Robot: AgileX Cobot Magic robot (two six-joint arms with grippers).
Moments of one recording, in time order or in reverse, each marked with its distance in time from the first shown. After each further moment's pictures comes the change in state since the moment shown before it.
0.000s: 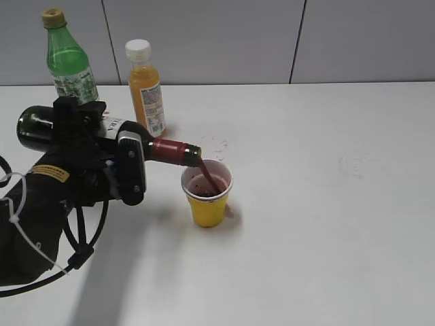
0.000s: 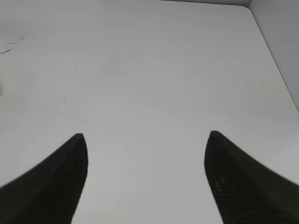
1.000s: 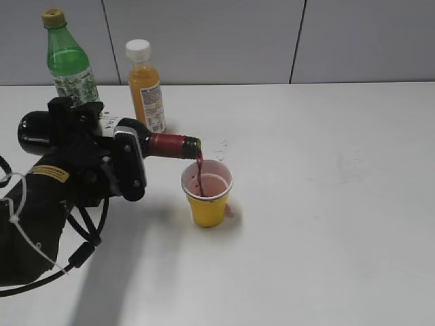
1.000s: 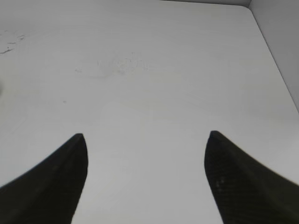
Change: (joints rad) left arm 0.000 -0.003 0.001 -0.007 0.001 -0.095; right arm 0.000 0.000 0.000 0.000 0.000 0.000
